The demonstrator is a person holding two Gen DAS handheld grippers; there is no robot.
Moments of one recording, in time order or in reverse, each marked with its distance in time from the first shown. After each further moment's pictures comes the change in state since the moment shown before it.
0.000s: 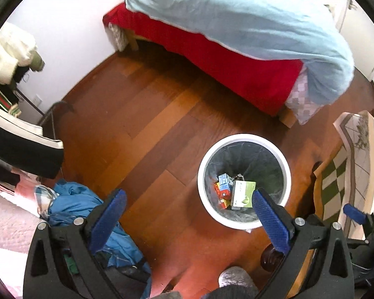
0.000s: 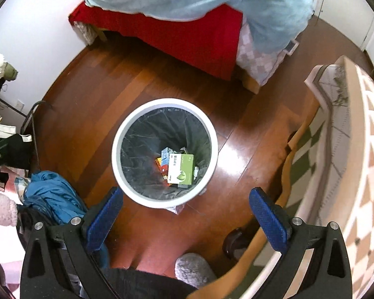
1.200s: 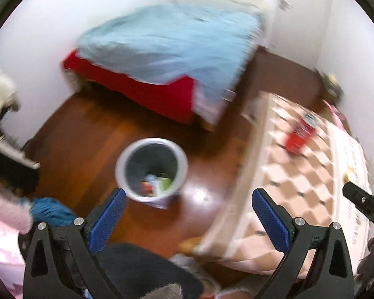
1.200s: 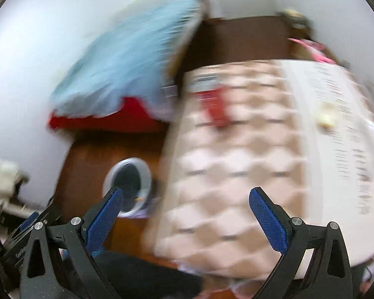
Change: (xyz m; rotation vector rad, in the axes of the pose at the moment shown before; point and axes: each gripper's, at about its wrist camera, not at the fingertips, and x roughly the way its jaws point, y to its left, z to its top) left arm -0.170 -0.203 -0.113 0.200 -0.170 -0.218; right arm -0.249 -0.254 -0.182 0.534 -0.311 -0.012
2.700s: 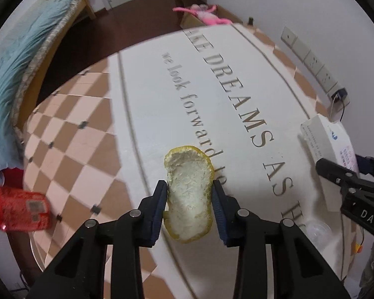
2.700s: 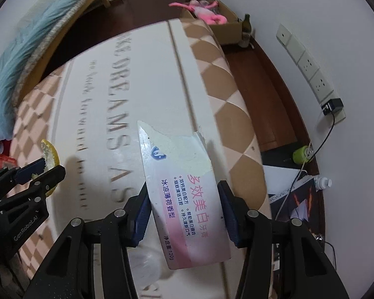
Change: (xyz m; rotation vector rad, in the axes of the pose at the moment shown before) left arm 0.132 -0.446 -0.010 0.711 0.244 -0.292; right arm 0.049 -0.372 0.101 0.196 0.153 -0.355
